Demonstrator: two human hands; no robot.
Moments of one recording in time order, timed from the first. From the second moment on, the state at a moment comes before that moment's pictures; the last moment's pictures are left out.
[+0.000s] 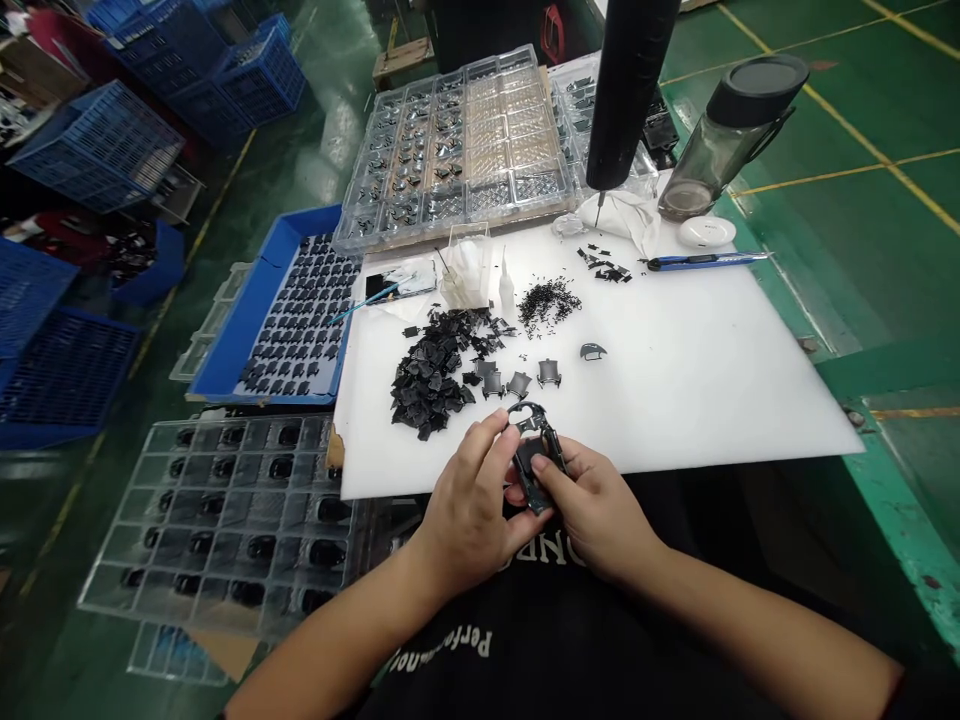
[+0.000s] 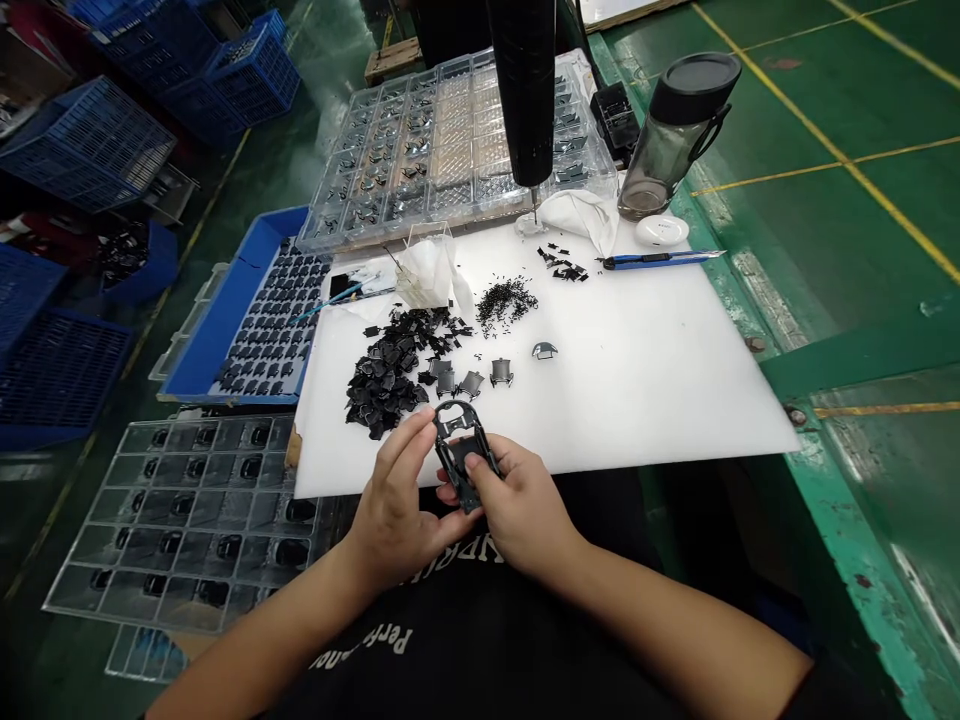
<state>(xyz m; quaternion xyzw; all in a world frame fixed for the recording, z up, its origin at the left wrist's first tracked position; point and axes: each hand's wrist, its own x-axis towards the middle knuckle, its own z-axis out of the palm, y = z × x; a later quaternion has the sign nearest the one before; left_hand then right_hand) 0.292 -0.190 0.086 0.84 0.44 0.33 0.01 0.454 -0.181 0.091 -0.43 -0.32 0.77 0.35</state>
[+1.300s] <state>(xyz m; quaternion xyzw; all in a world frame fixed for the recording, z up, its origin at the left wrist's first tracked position) 0.299 -0.201 0.055 0.82 0.43 0.31 0.21 0.474 -0.191 0.075 -0.40 -0.09 0.82 0.40</state>
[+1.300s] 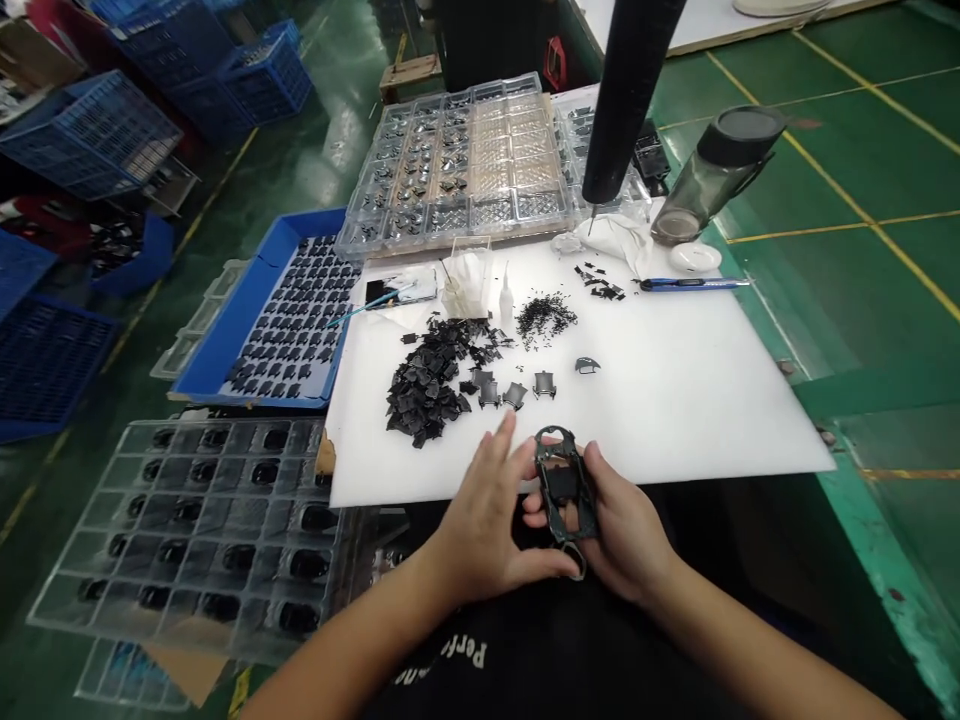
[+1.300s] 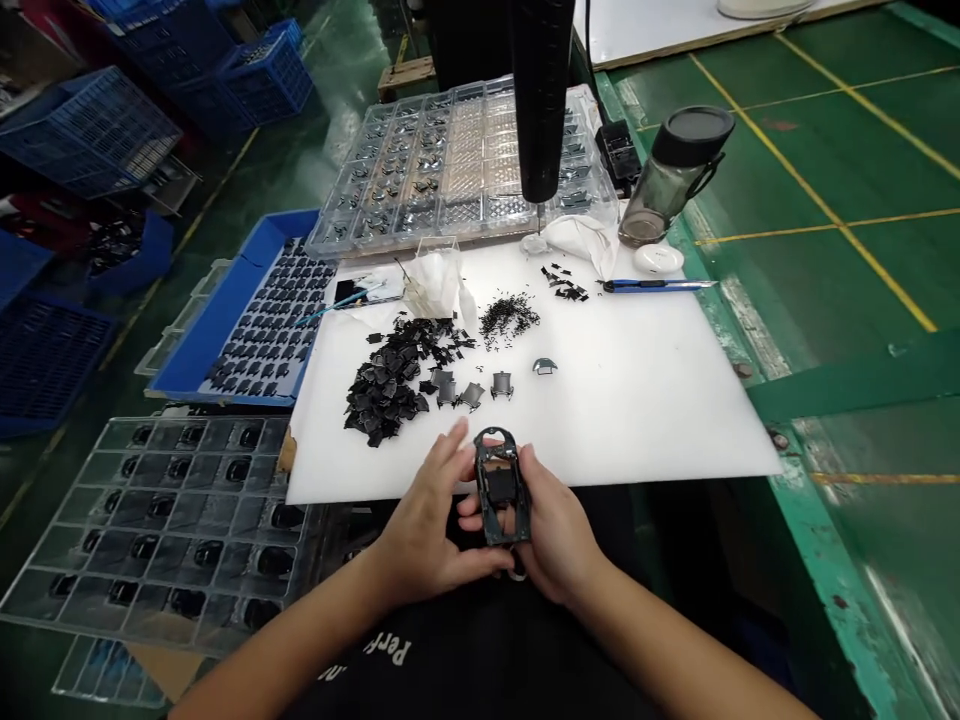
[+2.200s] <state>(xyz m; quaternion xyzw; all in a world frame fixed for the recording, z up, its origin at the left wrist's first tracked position) 0.263 -0.097 0.093 0.78 0.62 -0.10 -0.02 0.483 -0.147 0.064 -0.36 -0.11 0.80 0.46</state>
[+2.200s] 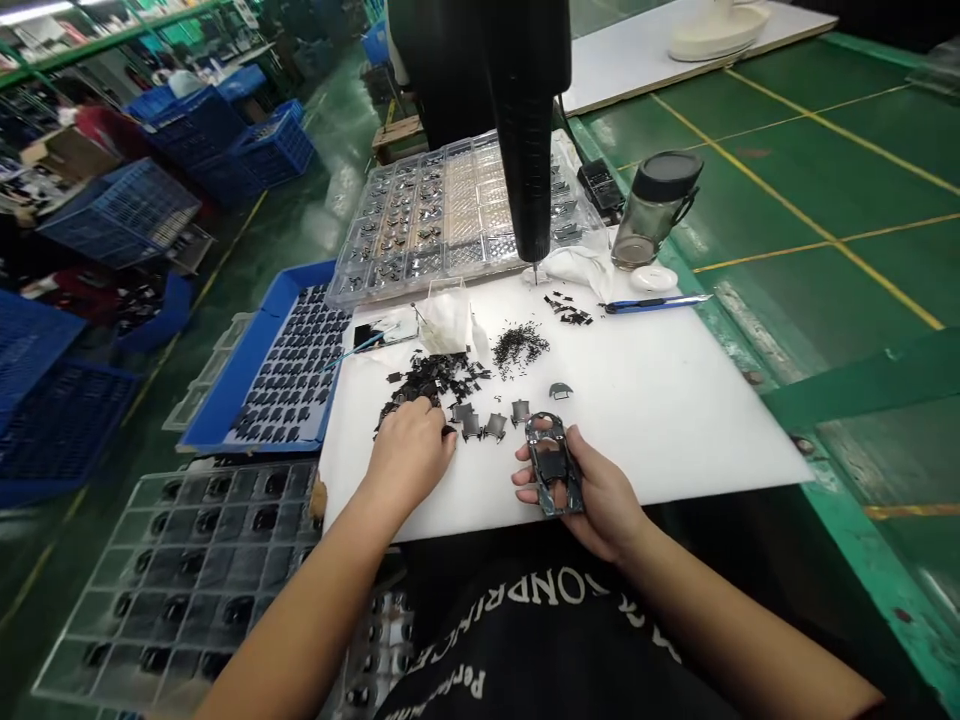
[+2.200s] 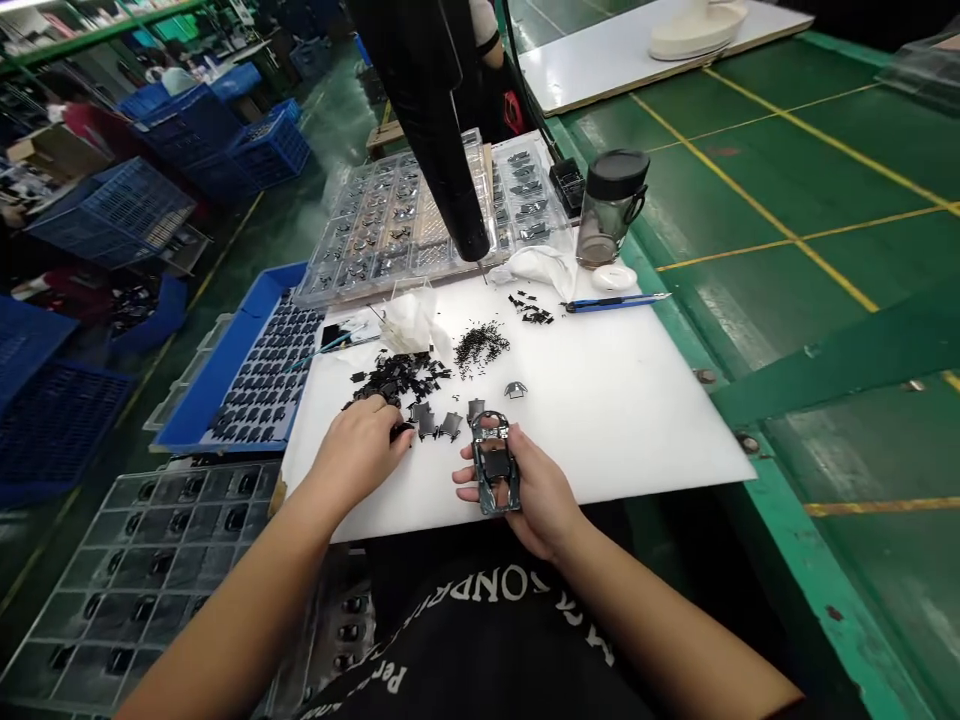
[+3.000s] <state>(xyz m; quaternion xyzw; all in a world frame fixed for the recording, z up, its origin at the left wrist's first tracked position) 0.272 -0.148 0.083 0.86 0.51 0.02 0.05 0.481 -0.145 0.073 -0.42 -0.13 0.78 0.44</state>
